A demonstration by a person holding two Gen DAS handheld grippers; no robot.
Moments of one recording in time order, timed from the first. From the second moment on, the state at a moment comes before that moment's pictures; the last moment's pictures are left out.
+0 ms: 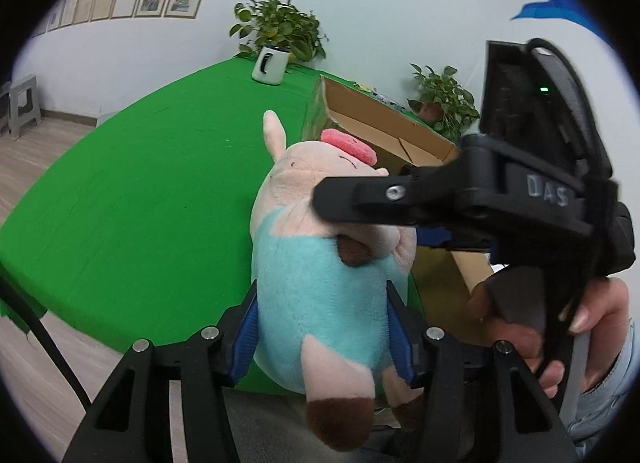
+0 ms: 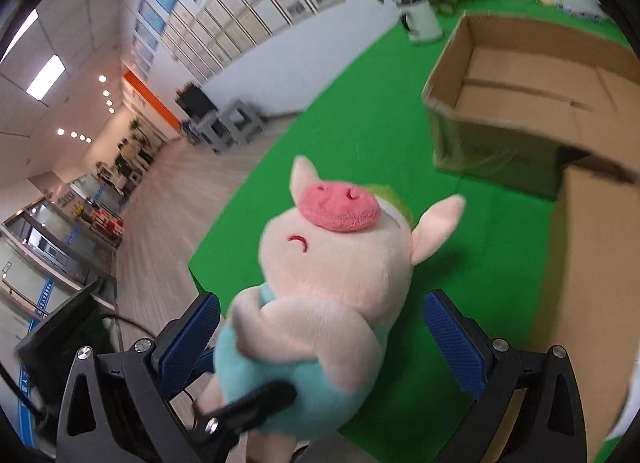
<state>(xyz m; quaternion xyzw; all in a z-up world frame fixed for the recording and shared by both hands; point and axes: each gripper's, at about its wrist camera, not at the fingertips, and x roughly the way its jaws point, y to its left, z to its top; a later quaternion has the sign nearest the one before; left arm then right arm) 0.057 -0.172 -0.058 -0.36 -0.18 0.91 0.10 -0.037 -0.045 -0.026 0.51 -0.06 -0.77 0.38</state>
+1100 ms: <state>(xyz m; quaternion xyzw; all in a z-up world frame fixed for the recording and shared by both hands) 0.056 -0.124 0.036 -0.28 -0.12 0.95 0.09 0.001 -0.016 0.068 0.36 -0.09 -0.84 0.39</state>
